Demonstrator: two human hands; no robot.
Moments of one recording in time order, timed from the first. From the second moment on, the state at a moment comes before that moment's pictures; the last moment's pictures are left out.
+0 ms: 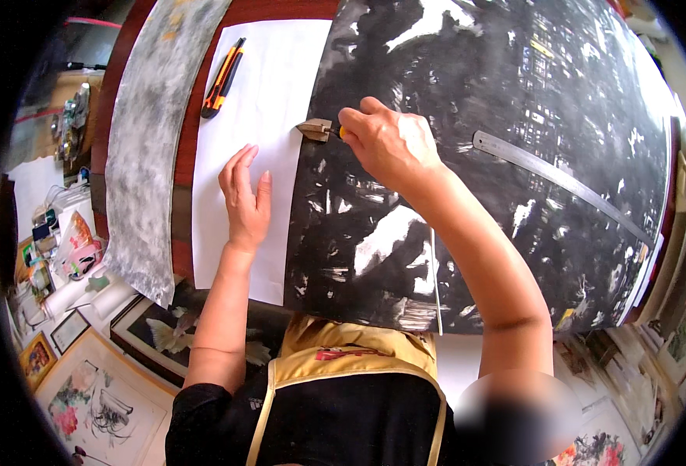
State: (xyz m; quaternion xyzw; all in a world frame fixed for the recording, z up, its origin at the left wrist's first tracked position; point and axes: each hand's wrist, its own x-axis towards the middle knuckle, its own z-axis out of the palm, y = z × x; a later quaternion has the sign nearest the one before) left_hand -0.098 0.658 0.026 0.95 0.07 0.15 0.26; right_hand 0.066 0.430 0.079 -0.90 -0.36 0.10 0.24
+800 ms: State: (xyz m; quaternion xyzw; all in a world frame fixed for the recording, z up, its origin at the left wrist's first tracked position) left_hand -0.037 0.437 0.010 0.97 -0.10 0.01 0.20; right_hand 0.049 0.114 0.088 -0.95 -0.24 0.09 0.18
